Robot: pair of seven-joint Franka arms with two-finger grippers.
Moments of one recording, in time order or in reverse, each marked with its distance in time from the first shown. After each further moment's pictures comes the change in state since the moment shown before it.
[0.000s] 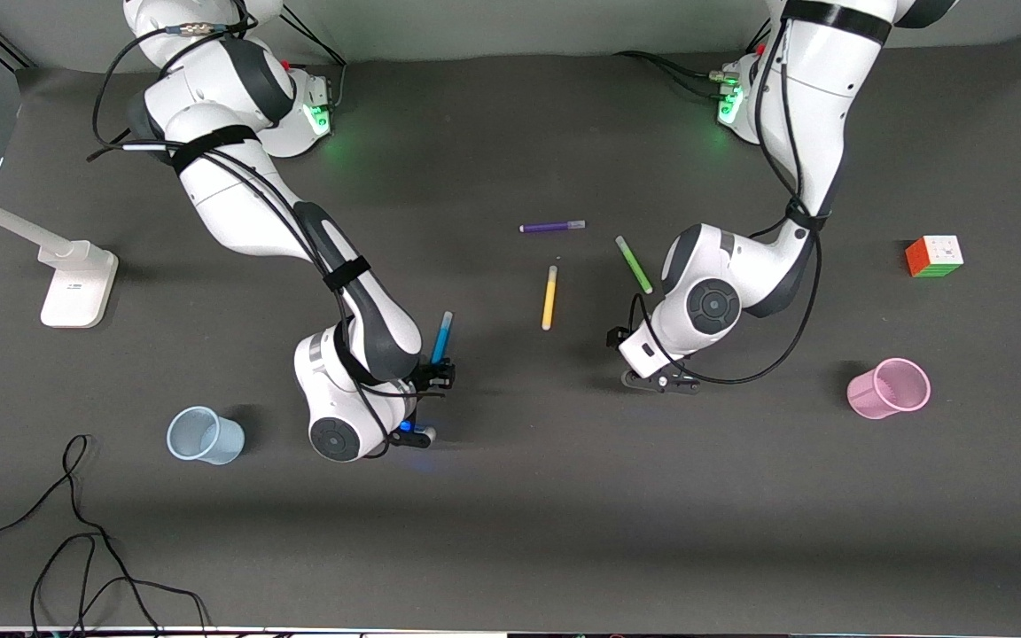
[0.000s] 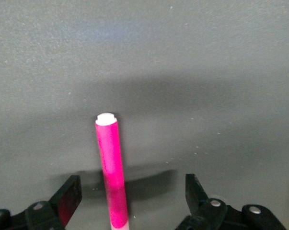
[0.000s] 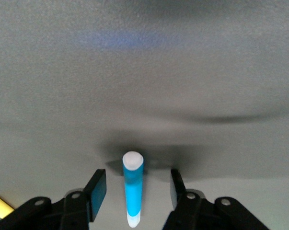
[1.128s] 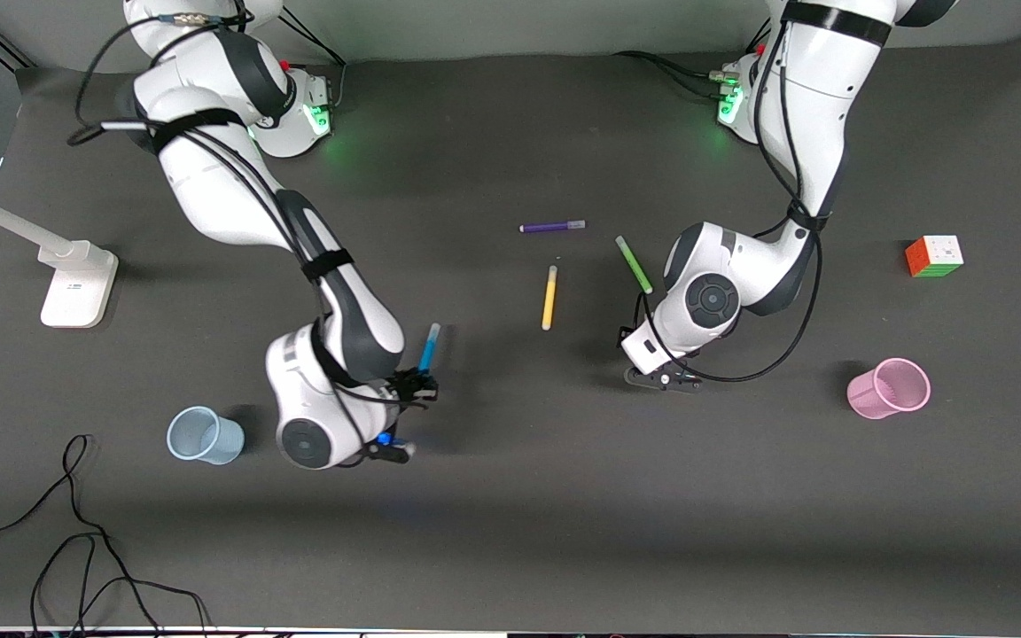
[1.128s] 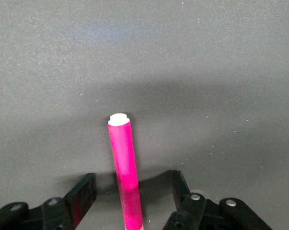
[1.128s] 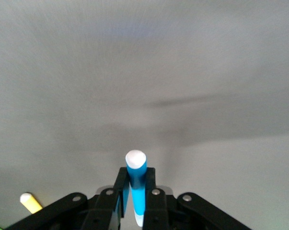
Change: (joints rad) left arm 0.000 -0.009 0.004 -0.020 0.038 0.022 0.000; right arm -0.003 -0.080 -0.061 0.057 -0.018 -0.039 0.068
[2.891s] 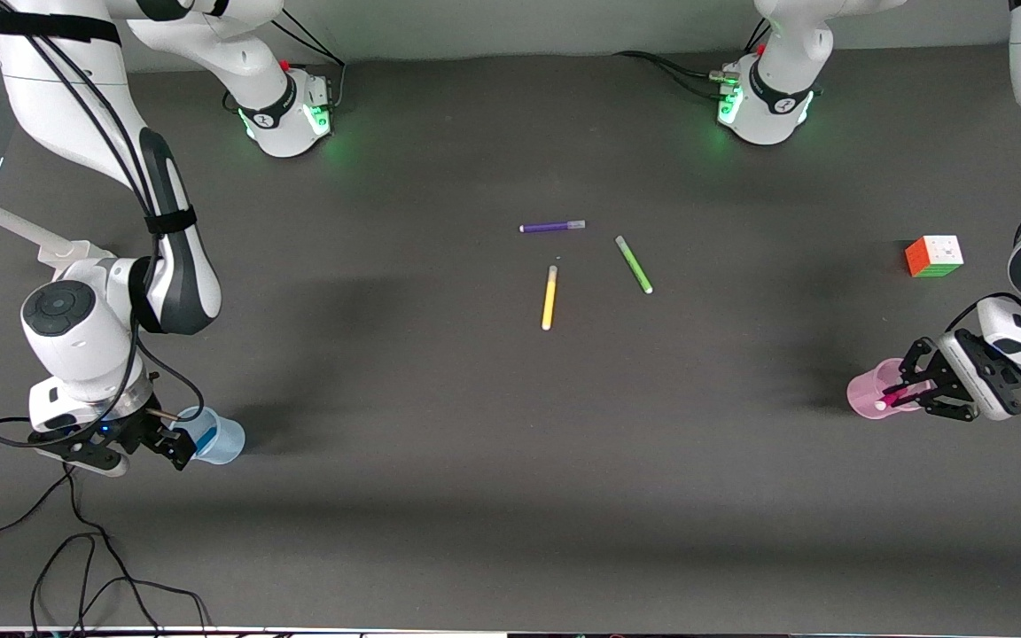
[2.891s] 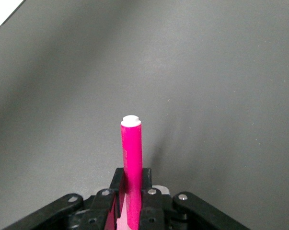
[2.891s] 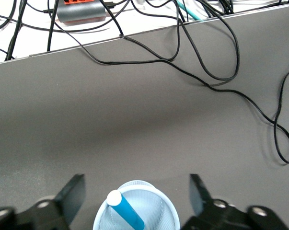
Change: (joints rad) left arm 0.489 -0.142 0.271 0.116 -0.581 -0.310 2.043; right arm -0.002 -0.470 -0.448 -0.776 -0.353 1.000 -0.139
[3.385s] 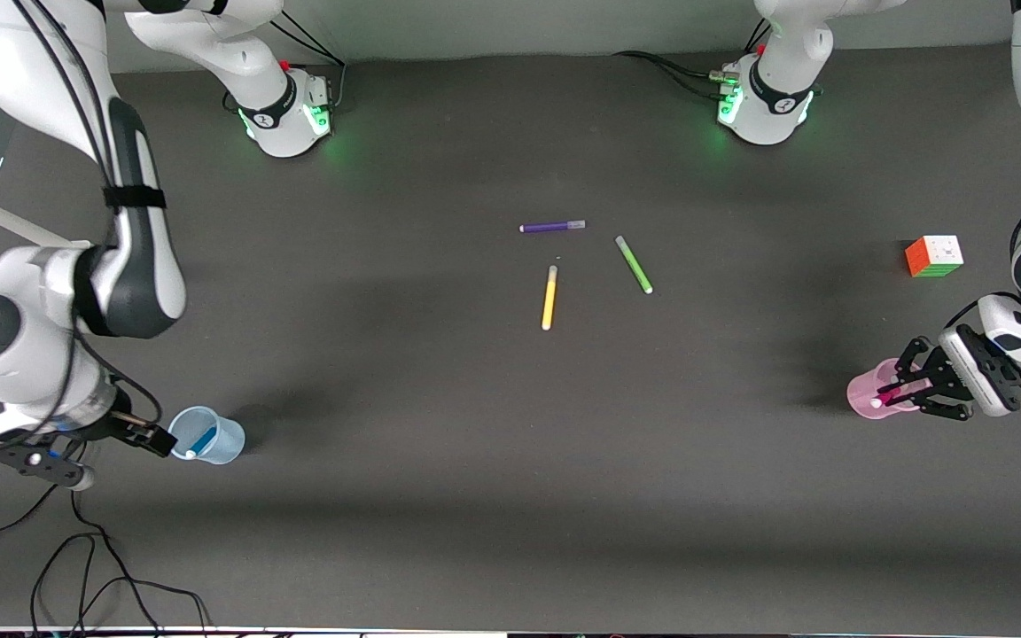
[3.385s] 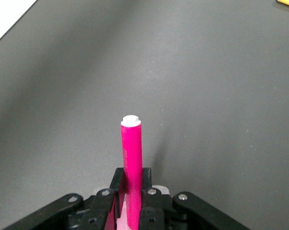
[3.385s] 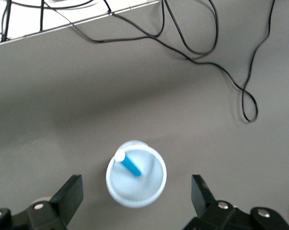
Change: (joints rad) left arm 0.017 0.009 -0.002 0.000 -0.069 -0.042 0.083; right arm 0.007 -0.038 0.002 0.271 0.043 -0.545 -0.012
